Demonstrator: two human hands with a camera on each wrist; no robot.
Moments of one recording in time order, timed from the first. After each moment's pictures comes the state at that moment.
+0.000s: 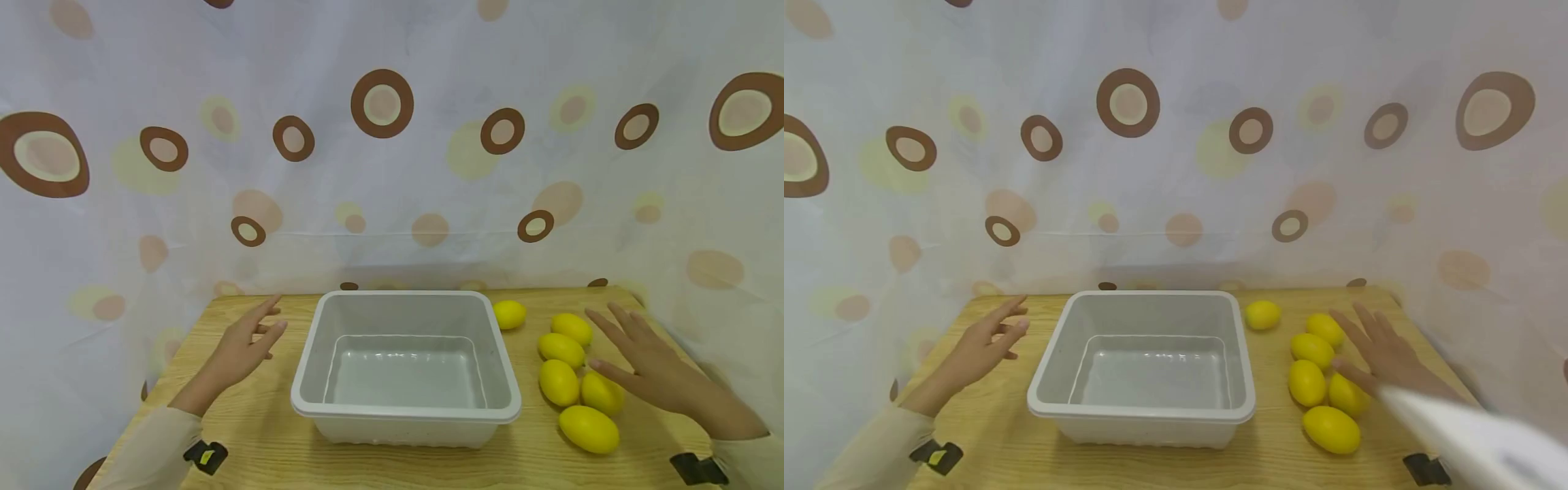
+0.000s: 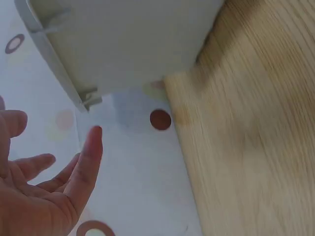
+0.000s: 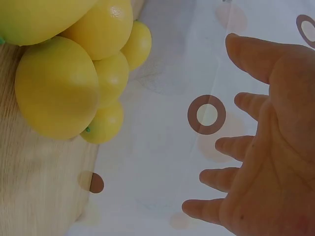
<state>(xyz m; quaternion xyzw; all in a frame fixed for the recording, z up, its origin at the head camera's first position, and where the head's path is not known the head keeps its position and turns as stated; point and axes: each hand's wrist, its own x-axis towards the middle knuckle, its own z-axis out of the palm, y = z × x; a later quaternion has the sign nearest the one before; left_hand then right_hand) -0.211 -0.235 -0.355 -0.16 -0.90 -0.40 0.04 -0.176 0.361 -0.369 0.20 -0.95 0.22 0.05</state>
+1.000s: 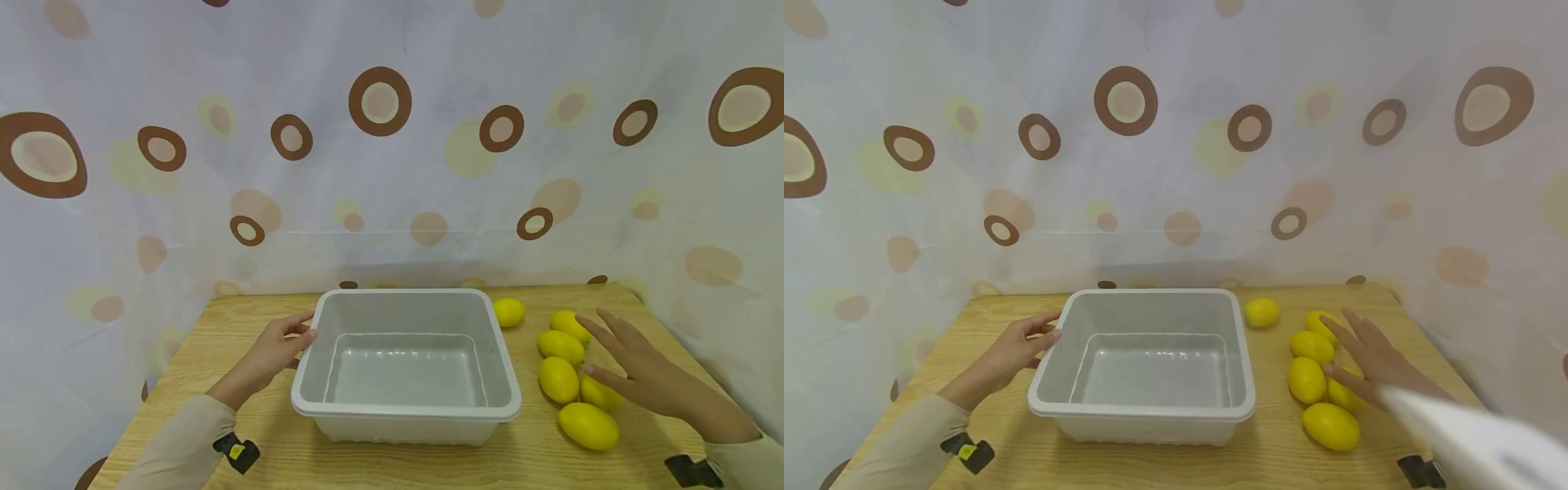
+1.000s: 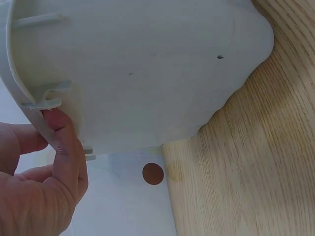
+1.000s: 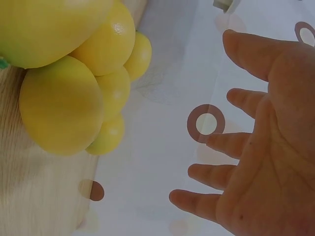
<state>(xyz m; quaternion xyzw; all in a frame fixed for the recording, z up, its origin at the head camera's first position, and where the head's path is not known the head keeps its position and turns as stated) -0.220 -0.189 -0.359 -0.08 -0.82 -0.55 -0.10 -0.171 0.354 -0.374 0.22 -0.94 0.23 0.04</state>
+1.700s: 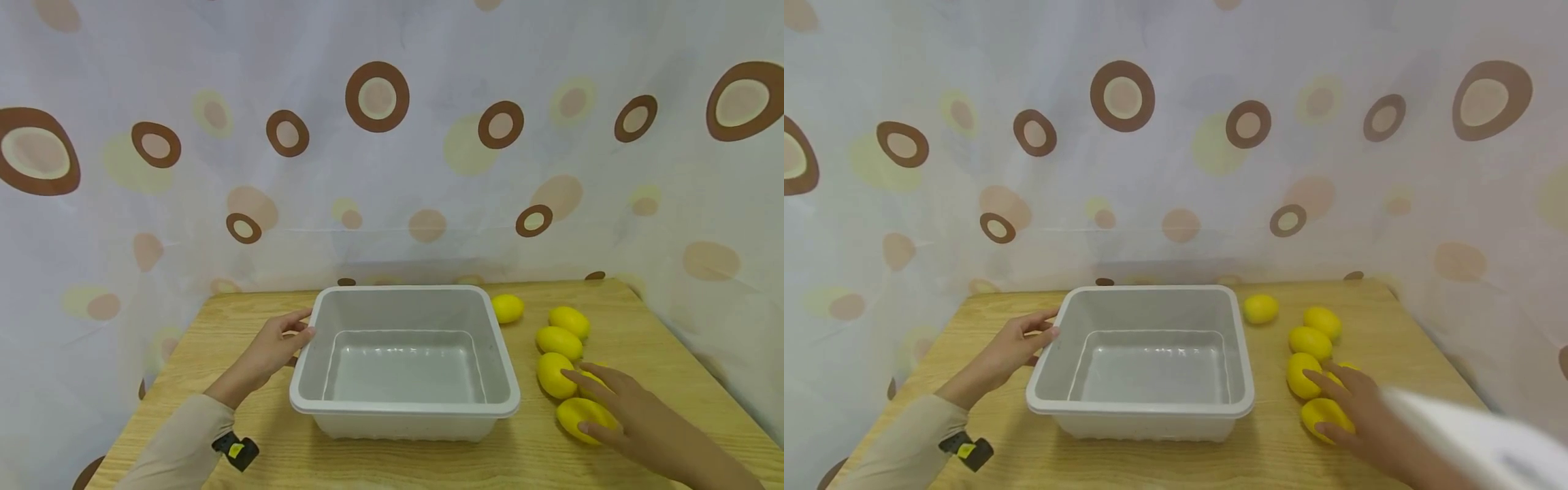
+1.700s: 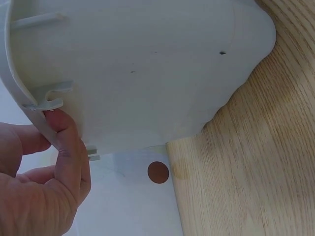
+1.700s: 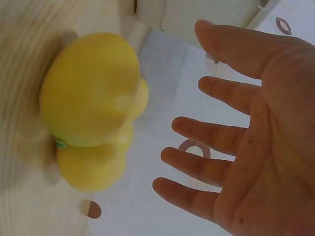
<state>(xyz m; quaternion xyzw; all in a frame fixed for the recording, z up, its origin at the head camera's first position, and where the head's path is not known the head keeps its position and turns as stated) -0.221 -0.187 -0.359 -0.08 -0.83 -0.55 -0.09 -0.123 0.330 -0.405 0.25 -0.96 0.11 0.11</state>
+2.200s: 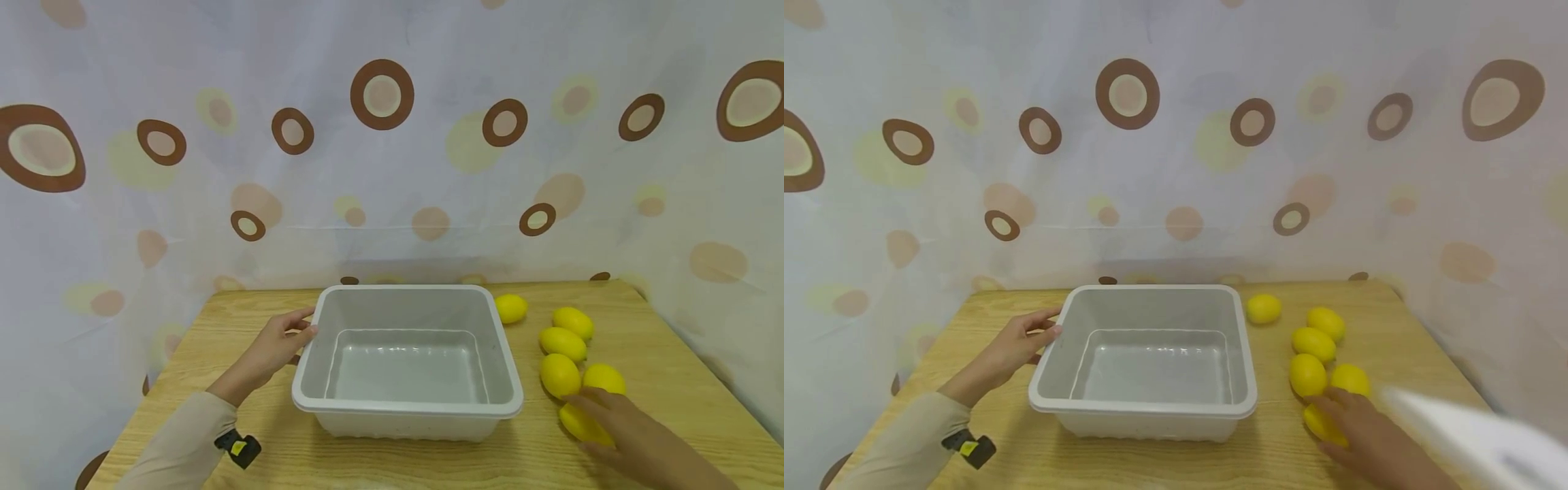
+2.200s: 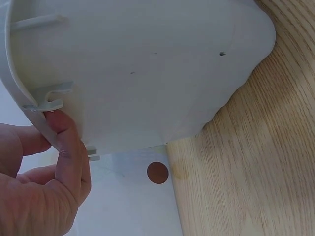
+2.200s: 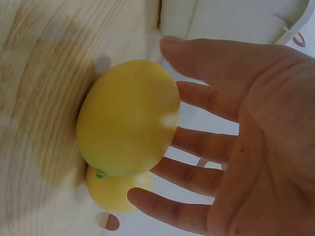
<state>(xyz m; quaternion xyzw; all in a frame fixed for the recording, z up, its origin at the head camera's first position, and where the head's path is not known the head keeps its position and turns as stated) -0.215 -0.187 -0.358 -0.09 -0.83 -0.55 -0.09 -0.117 0.325 -0.432 0.25 -0.96 0.10 0.05</state>
